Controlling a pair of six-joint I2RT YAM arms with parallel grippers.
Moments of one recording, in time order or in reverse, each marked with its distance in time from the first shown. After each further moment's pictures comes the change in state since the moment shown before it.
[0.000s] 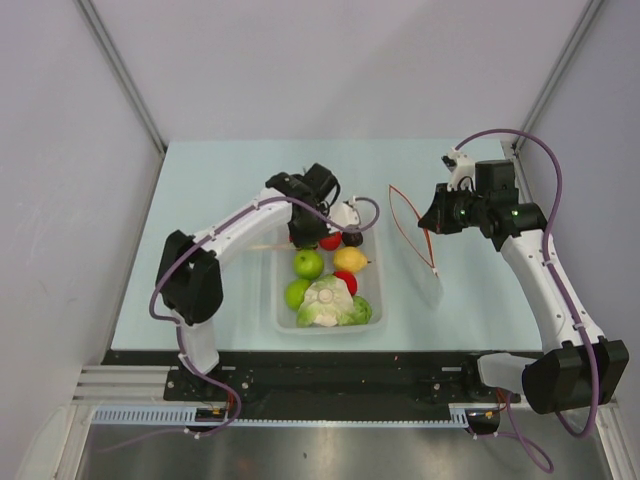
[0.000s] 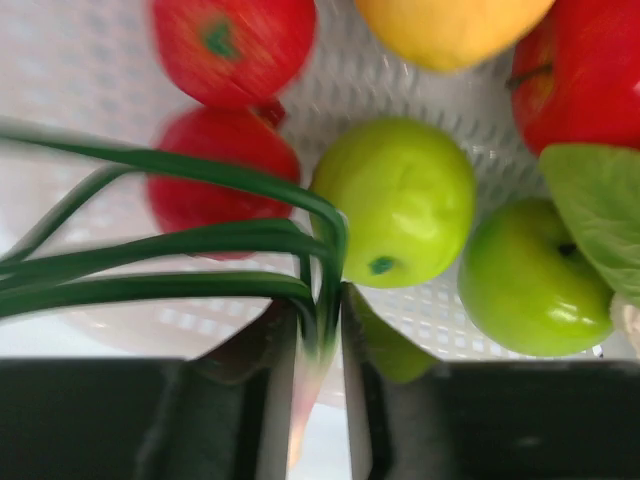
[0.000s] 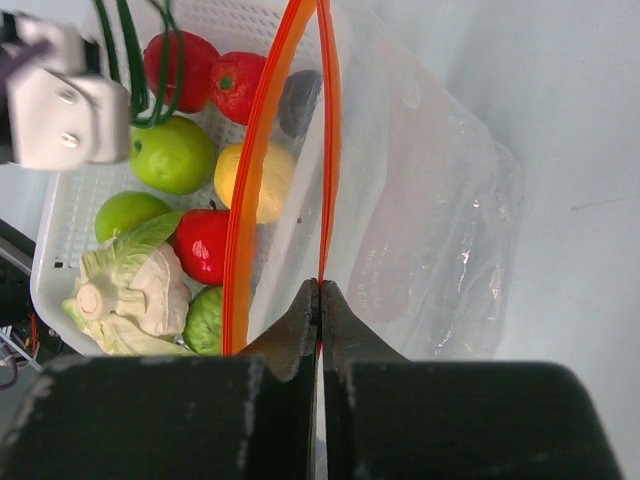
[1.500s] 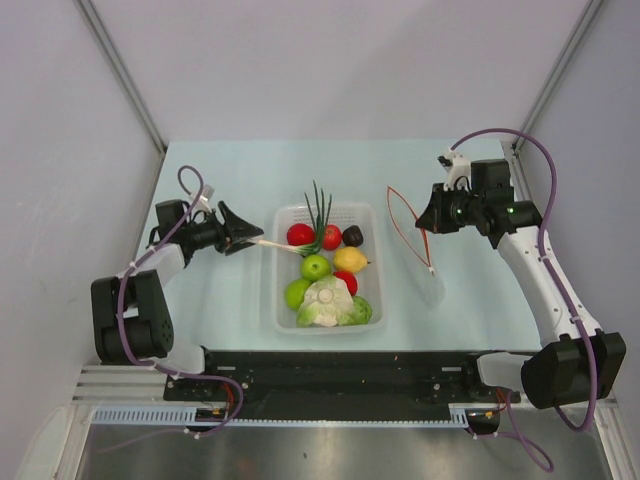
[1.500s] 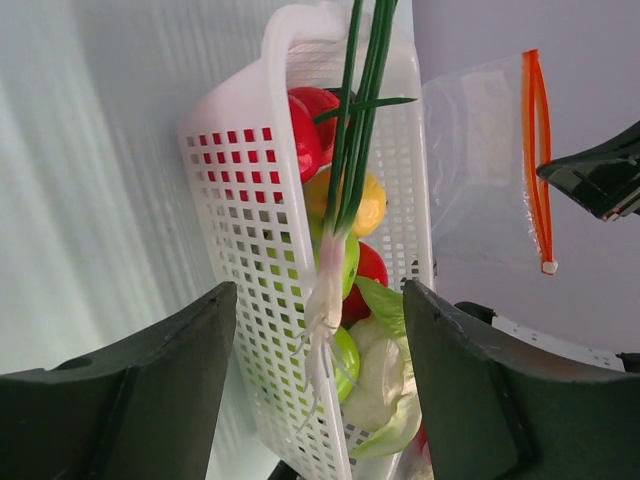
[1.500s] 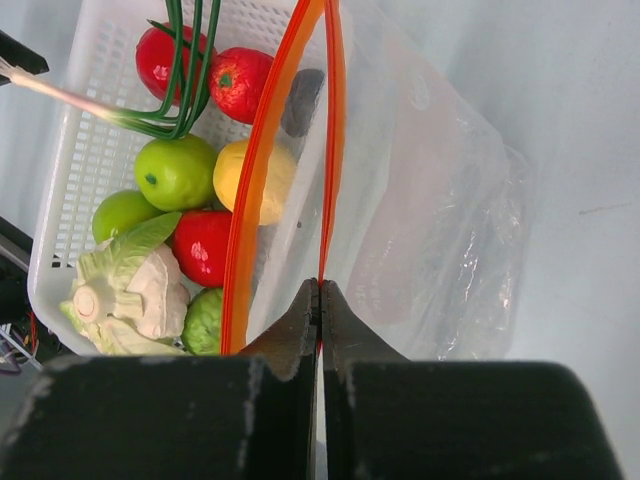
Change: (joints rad) left arm 0.848 -0.377 -0.930 1.084 1.020 -1.215; right arm 0.012 0.028 0.000 0.013 0.000 0.000
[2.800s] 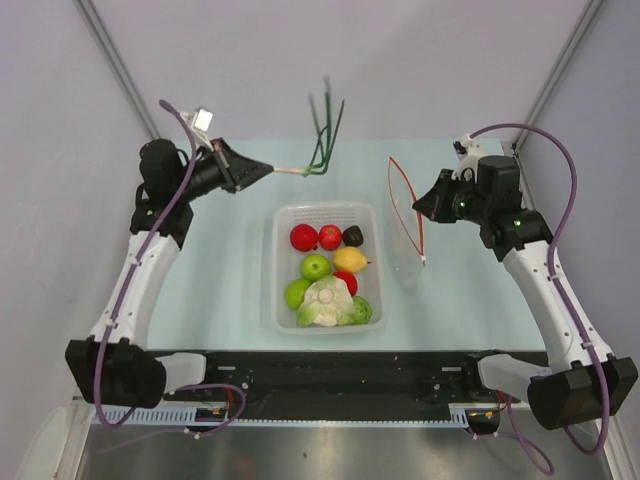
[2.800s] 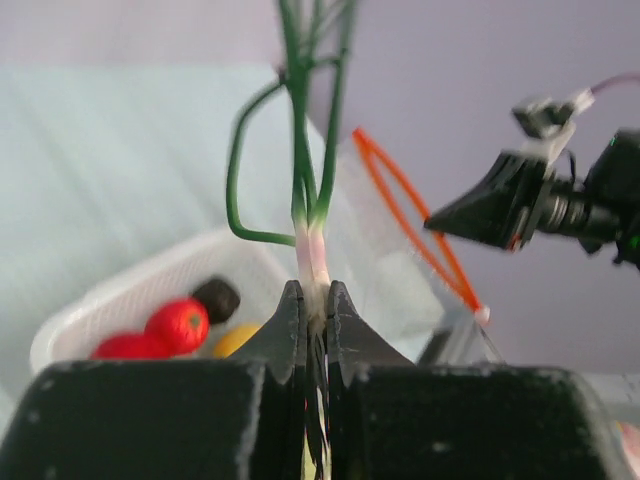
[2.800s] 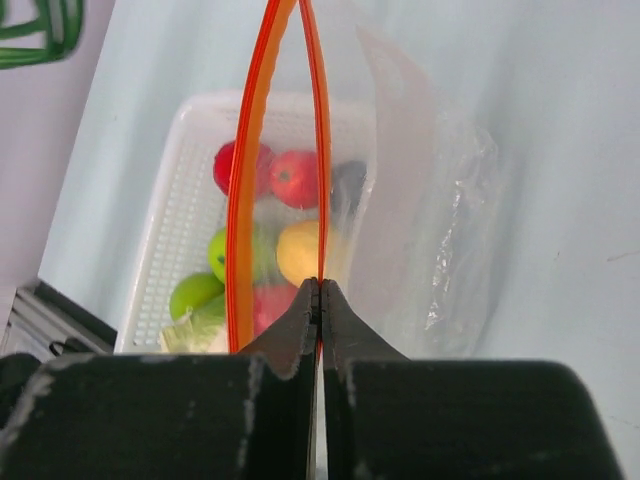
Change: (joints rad) left arm -0.233 -0.243 0.437 -0.079 -0.202 -0.052; right arm 0.038 -0.094 -0.005 0.143 0.065 0.220
